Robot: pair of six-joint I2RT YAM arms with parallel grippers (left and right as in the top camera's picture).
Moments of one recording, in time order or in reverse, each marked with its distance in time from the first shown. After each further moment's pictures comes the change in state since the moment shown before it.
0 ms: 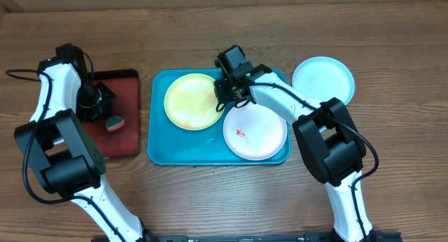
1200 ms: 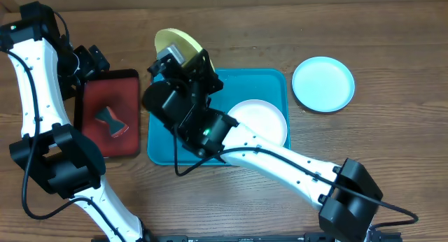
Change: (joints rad) left arm 0.000 -0.005 0.467 -0.304 0.091 0.136; right arm 0.460 -0.326 0.012 0.284 1.330 -0.620
